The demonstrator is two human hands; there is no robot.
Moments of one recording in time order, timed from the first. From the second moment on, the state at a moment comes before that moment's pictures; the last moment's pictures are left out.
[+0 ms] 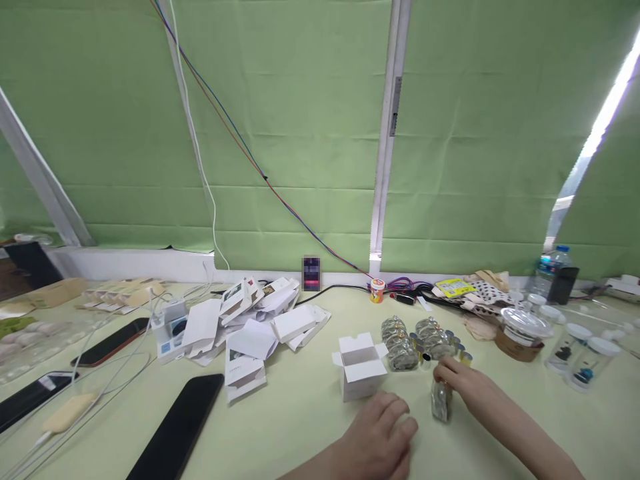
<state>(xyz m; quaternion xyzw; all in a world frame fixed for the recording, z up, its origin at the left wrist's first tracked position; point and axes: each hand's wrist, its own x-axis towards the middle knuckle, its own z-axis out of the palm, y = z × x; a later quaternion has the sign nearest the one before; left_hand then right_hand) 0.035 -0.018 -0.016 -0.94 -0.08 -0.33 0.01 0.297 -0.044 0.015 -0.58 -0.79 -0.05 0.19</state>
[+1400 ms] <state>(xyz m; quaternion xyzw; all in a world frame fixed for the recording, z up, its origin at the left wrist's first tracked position) 0.065 -0.011 -0.033 -0.65 -0.27 -0.37 -0.61 0.323 -0.047 -0.055 -0.63 -0.68 0.08 0.37</state>
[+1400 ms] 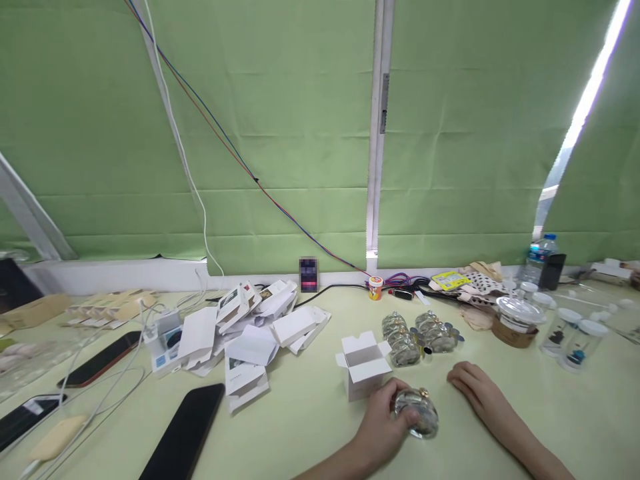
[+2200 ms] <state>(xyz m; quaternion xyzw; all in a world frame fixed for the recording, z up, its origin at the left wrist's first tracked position) 0.063 -0.007 -0.035 -0.66 -0.24 -0.38 -0.61 0.305 -0.058 -0.057 -0.71 -0.65 -0.09 0.28</state>
